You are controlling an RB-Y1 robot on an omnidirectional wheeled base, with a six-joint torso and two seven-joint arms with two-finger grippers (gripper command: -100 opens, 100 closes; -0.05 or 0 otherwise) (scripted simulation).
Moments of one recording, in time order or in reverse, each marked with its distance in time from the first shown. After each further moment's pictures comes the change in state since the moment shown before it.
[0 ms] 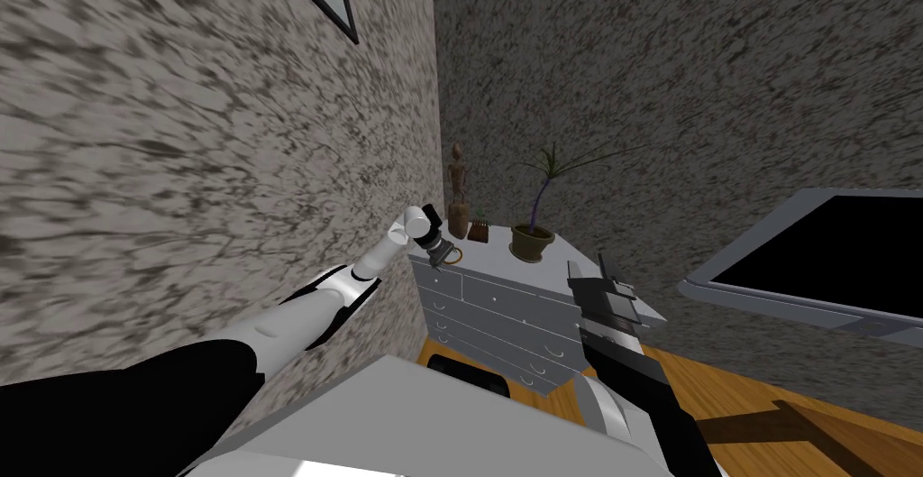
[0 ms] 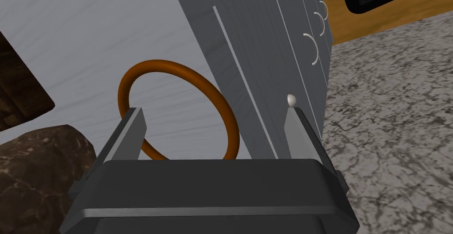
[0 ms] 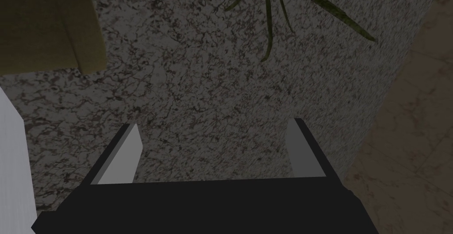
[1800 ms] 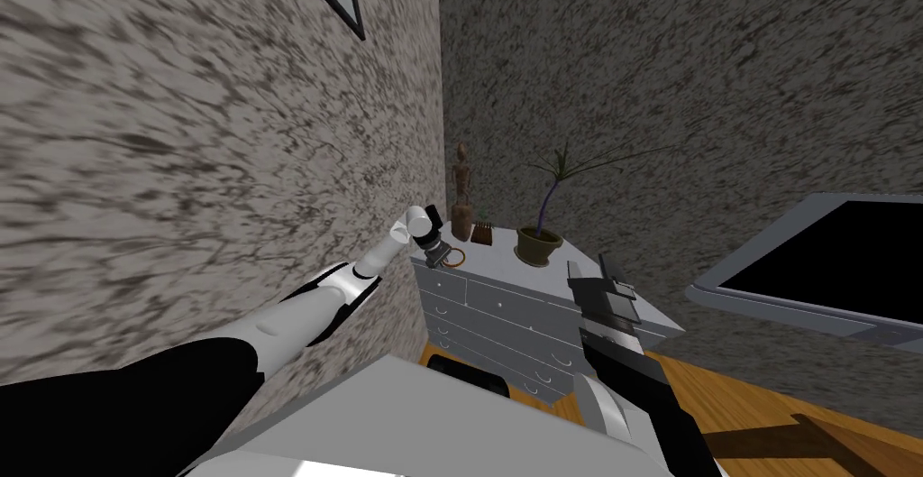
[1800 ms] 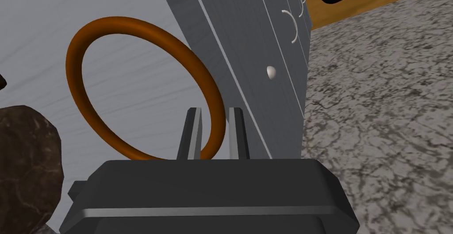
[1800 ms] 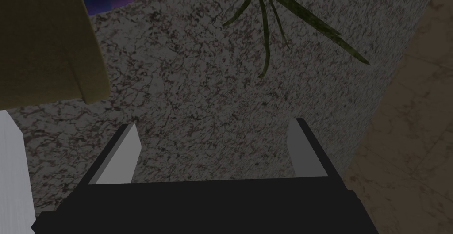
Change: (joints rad) left arm -0.022 0.007 -0.023 0.027 0.009 0.075 0.011; right arm 0.000 0.000 0.000 0.000 0.000 0.000 0.000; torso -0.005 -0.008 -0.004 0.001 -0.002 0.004
